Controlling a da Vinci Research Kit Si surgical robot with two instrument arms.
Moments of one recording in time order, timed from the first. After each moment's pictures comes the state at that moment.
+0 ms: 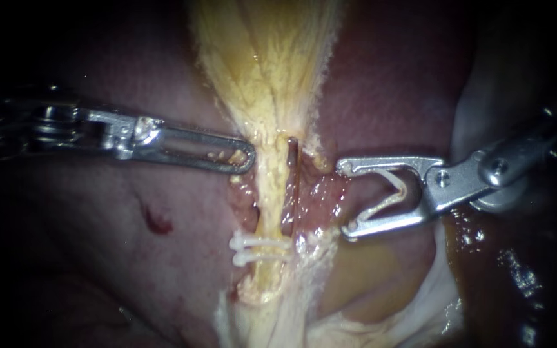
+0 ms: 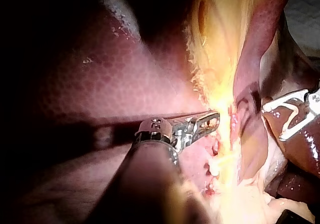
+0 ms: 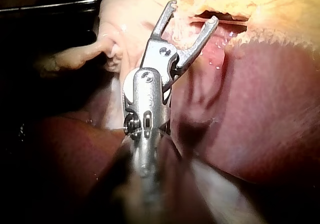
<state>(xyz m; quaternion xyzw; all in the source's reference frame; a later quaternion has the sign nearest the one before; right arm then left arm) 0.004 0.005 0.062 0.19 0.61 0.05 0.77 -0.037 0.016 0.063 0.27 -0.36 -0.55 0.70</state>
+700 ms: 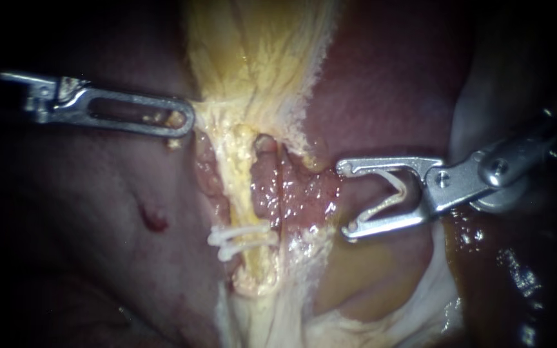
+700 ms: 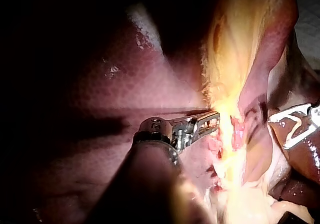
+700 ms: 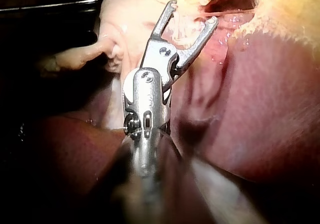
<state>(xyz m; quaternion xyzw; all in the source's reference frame) 0.004 0.005 0.062 0.20 0.61 0.05 0.77 -0.030 0.020 0.055 0.26 -0.37 -0.57 0.69</state>
